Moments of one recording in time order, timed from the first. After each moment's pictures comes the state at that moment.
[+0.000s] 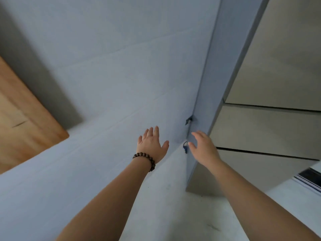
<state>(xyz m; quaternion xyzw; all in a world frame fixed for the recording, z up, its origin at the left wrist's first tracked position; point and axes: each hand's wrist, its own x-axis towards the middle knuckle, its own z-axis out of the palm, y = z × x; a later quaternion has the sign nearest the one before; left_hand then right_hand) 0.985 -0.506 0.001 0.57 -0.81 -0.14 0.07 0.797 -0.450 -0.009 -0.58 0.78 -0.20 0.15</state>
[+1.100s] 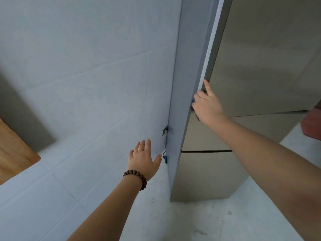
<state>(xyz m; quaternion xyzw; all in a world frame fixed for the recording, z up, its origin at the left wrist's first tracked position) 0.968 -0.463 0.022 0.50 -0.84 -0.16 0.09 0.716 -0.466 0.142 -0.58 0.67 0.27 -0.39</state>
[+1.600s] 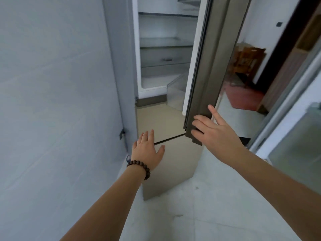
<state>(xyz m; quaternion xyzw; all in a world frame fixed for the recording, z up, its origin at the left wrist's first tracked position) 0.854 -0.399 0.044 0.31 -0.93 -0.18 0.12 0.717 -0.214 0.126 -0.58 0.70 0.16 -0.40</state>
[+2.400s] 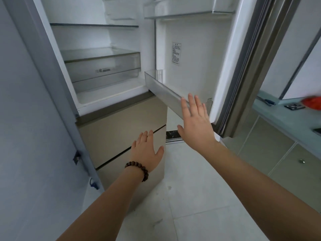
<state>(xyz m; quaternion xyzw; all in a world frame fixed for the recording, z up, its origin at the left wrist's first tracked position) 0.757 -0.303 0.061 0.14 -0.97 -0.16 0.12 0.683 -0.150 0.136 -0.27 0.92 -0.06 -0.26</state>
